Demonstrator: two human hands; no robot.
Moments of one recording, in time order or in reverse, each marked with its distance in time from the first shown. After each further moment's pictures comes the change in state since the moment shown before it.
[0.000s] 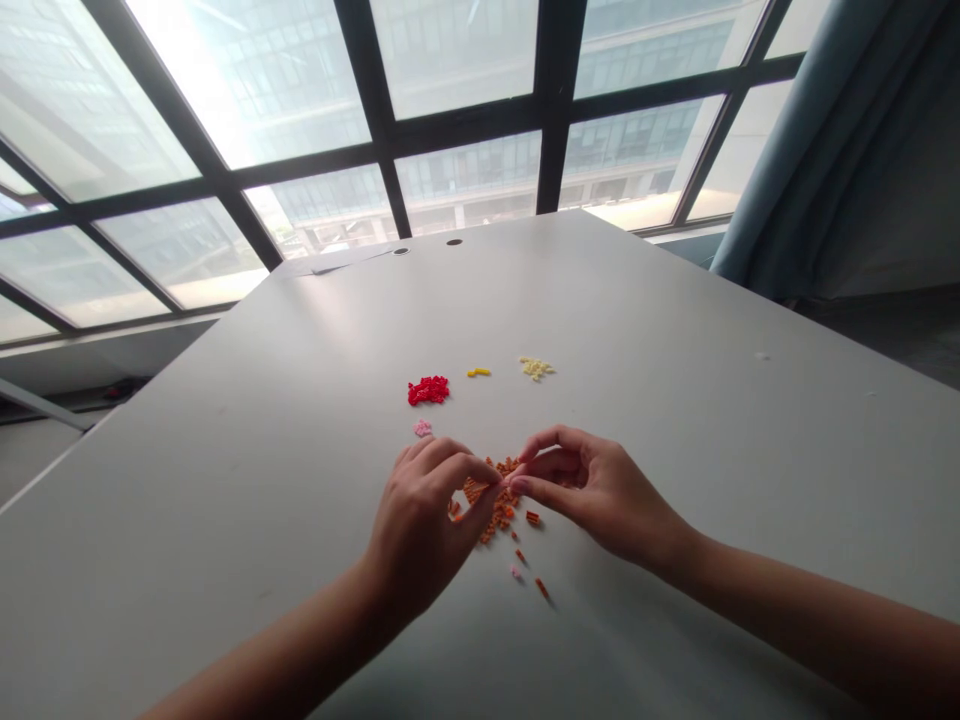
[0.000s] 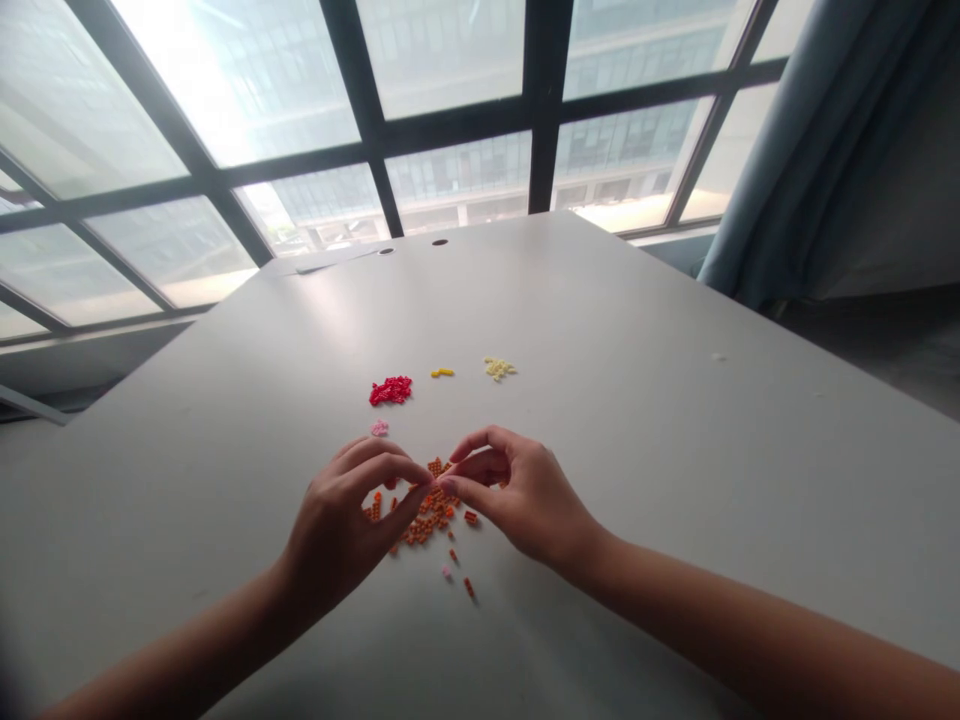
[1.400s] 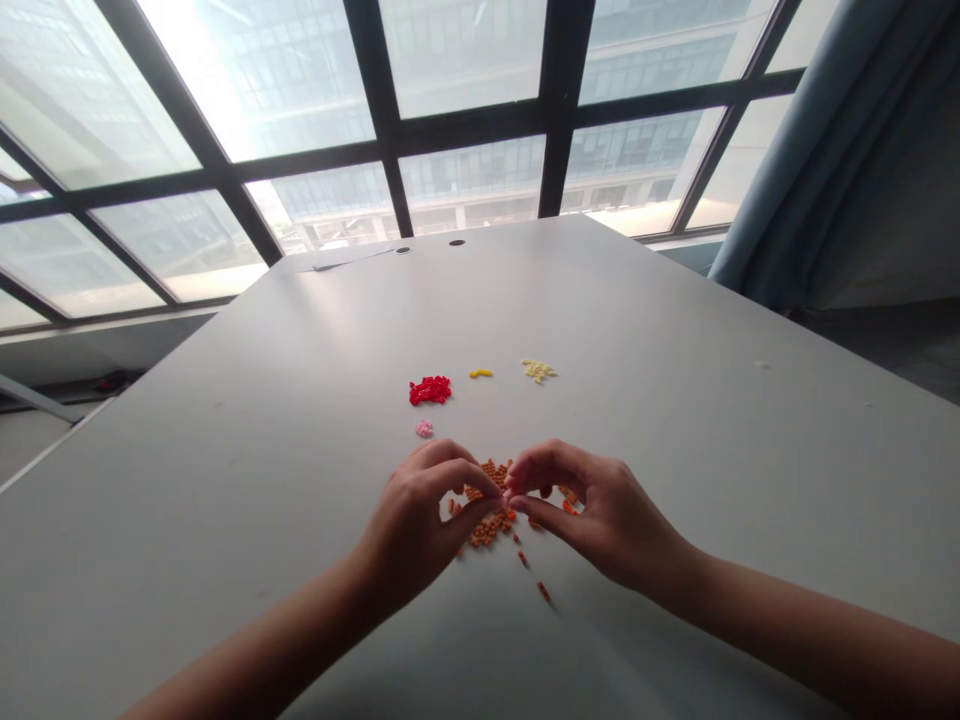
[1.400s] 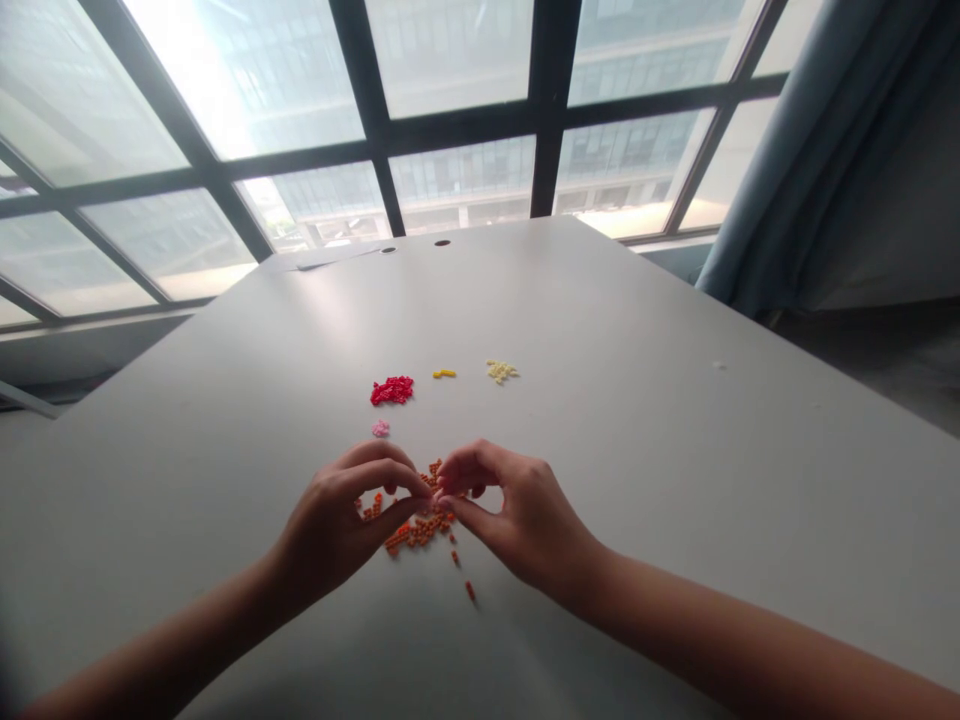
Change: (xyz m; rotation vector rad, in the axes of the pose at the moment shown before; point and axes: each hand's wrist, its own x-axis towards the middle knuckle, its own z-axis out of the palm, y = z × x) left_hand -0.001 -0.010 -0.006 -0.212 -0.138 -0.049; right_hand -0.006 -0.002 0.006 -0.296 -0.003 -0.273
